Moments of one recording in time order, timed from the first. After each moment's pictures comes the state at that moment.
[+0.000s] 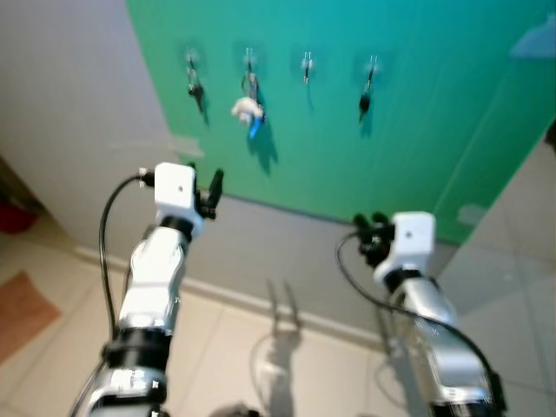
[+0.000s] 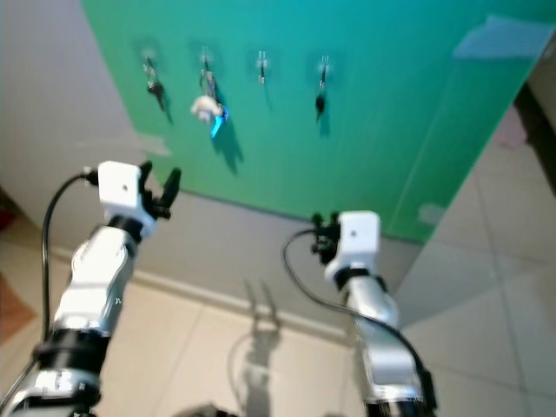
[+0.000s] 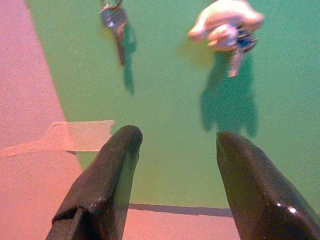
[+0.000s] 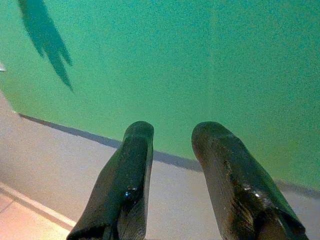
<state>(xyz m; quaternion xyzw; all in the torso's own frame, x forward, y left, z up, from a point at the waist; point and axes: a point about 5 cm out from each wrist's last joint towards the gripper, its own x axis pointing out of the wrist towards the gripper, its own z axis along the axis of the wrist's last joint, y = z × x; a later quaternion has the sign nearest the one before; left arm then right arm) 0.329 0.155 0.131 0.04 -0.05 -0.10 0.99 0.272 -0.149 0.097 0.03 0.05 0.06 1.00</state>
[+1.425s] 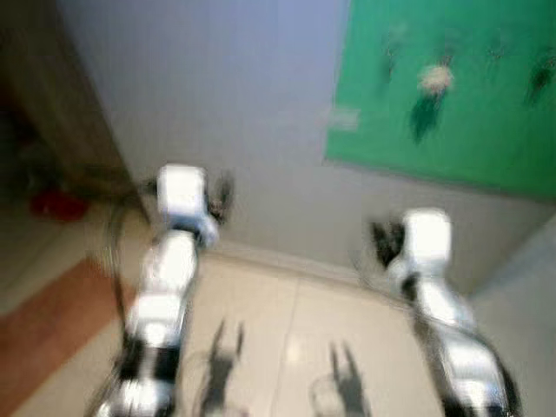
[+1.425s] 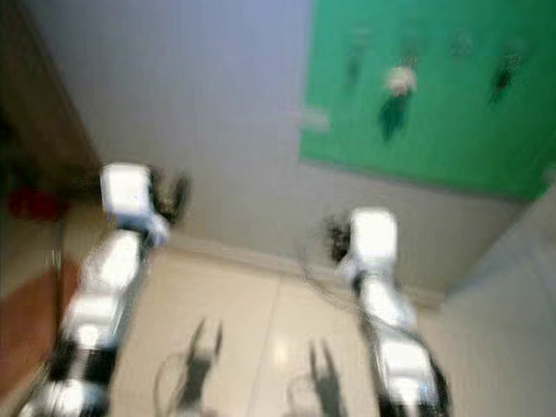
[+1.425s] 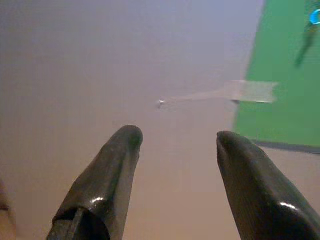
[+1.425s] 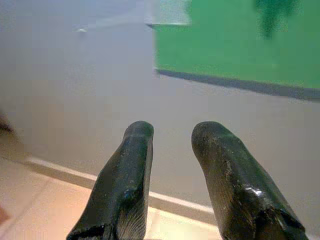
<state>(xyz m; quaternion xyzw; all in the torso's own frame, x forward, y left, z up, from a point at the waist) 0.315 0.146 0.126 -0.02 -0.03 -0.08 1.00 0.271 -0.169 0.085 0.03 0.08 0.04 1.00</state>
